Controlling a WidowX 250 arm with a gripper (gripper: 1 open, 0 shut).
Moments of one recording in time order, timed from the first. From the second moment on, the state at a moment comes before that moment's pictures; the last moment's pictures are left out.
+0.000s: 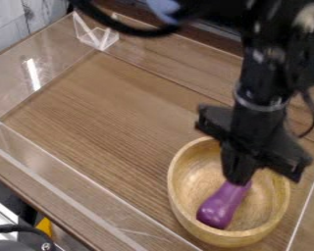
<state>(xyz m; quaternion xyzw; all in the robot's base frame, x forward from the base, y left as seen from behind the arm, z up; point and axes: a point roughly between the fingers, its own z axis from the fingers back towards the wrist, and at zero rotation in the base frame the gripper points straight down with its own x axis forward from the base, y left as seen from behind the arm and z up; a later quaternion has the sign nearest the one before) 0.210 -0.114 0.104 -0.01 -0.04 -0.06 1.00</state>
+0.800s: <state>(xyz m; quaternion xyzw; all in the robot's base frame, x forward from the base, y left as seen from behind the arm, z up) 0.214 -0.097 0.197 -0.02 -0.12 -0.02 0.99</state>
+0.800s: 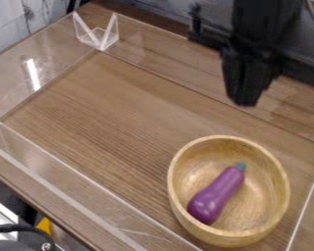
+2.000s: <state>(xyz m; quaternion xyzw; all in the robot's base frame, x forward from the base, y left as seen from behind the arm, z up) 0.174 -0.102 0.180 0.02 -0.12 -0.01 0.99</state>
